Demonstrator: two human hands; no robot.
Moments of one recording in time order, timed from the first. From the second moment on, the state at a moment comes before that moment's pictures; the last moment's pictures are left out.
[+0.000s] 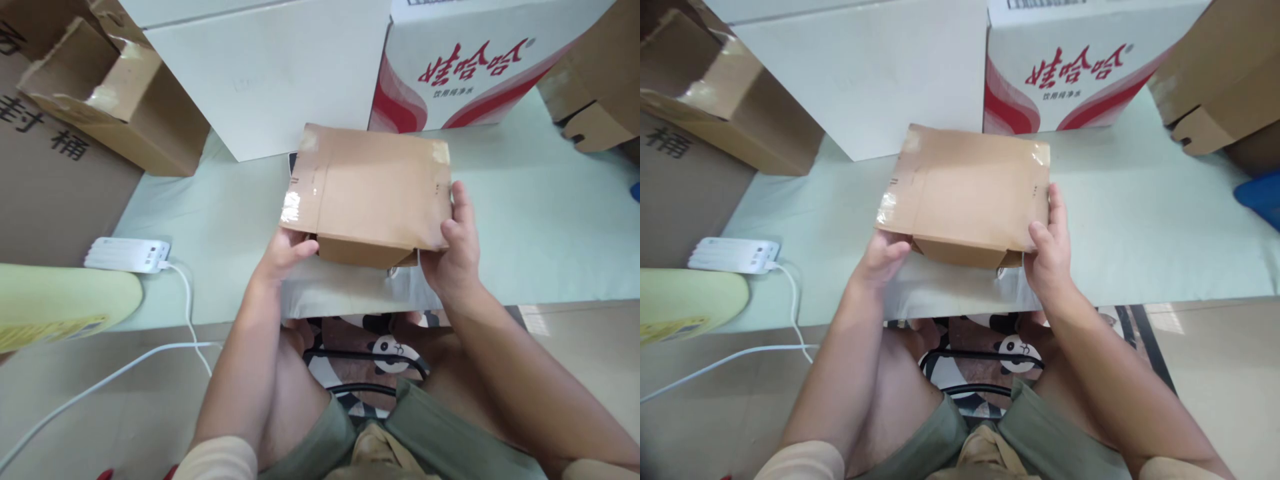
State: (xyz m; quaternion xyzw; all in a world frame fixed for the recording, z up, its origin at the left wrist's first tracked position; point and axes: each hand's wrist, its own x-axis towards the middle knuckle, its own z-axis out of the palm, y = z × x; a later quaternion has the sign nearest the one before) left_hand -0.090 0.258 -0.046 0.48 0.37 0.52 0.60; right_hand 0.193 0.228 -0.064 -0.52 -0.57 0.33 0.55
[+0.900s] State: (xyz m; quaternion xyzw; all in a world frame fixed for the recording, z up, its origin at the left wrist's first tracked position) left_hand -0.093 0.263 -0.064 0.63 0.51 0.51 0.28; right_hand 0.180 0.217 -0.047 -0.53 -0.55 0.33 0.56
